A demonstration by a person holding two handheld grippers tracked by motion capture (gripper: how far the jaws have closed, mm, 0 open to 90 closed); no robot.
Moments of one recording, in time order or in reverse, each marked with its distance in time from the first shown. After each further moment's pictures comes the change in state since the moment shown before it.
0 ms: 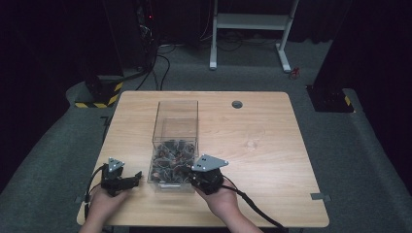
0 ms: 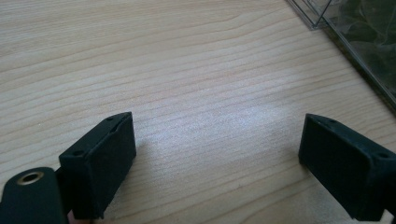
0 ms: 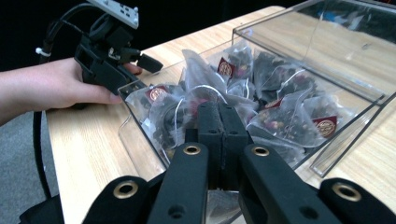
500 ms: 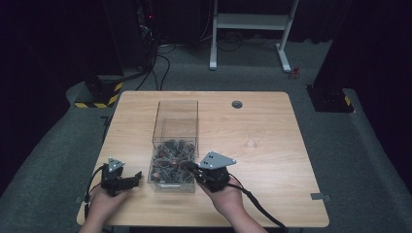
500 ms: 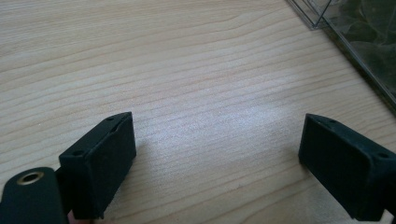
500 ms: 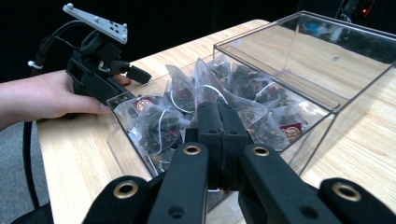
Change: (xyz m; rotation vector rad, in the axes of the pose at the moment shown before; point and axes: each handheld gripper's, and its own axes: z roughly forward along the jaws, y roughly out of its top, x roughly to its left) left arm 0.000 0.000 0.000 0.000 0.000 0.000; right arm -0.008 0.005 -0.016 -0.035 -0.037 0.005
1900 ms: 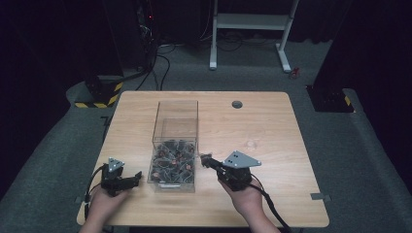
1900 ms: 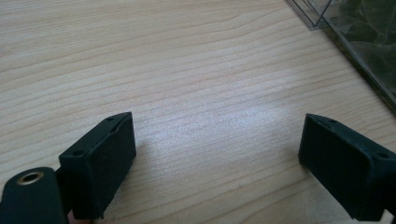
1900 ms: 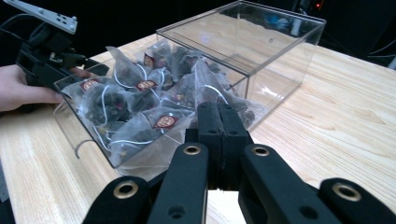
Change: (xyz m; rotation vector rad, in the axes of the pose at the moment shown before) left arm 0.000 0.000 0.000 -0.003 0.000 -0.004; right arm -0.033 -0.022 -0.039 -0.004 -0.117 0.047
